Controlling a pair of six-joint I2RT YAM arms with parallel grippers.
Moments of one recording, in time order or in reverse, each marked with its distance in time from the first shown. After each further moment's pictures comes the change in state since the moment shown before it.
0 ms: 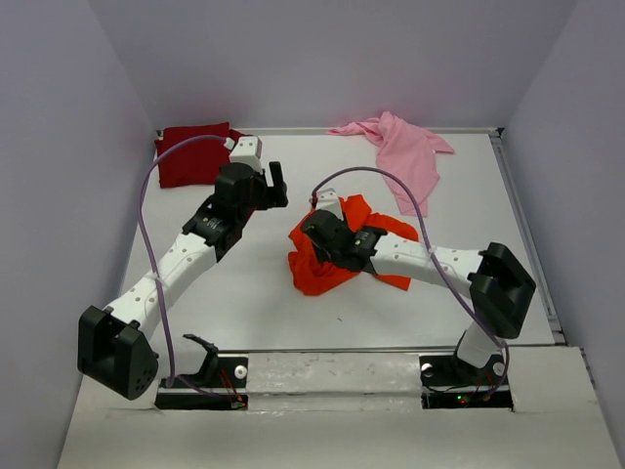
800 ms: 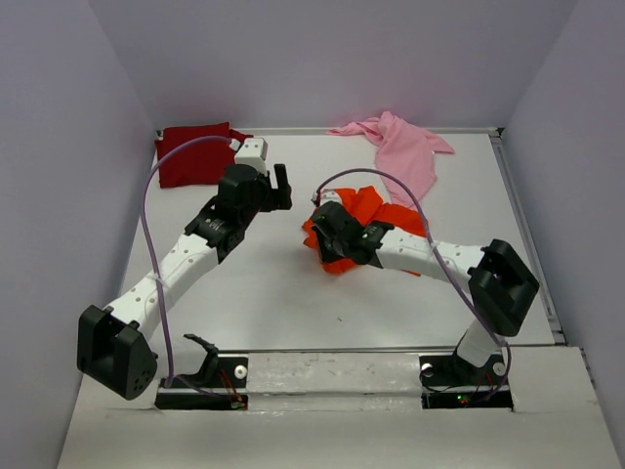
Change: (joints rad) left arm -0.024 0.000 0.000 0.000 0.010 0.005; right arm -0.119 -0.020 -0.048 0.056 -0.296 0.013
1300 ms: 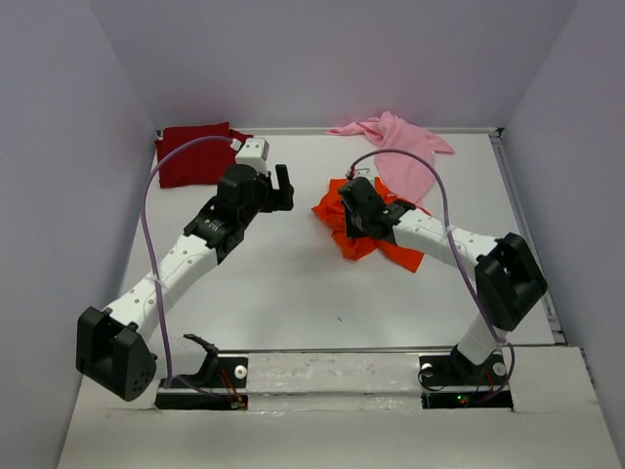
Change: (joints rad) left arm -0.005 -0.008 0.000 0.000 0.042 -0.003; right arm -0.169 -0.005 0.047 -0.059 0.095 -0.019
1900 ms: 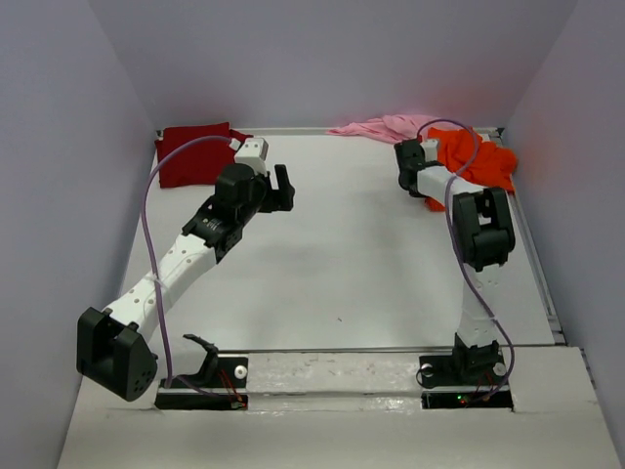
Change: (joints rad) left arm 0.024 0.000 0.000 -0.005 0.054 -0.009; right arm -0.507 0.544 0.397 0.008 0.426 -0.217
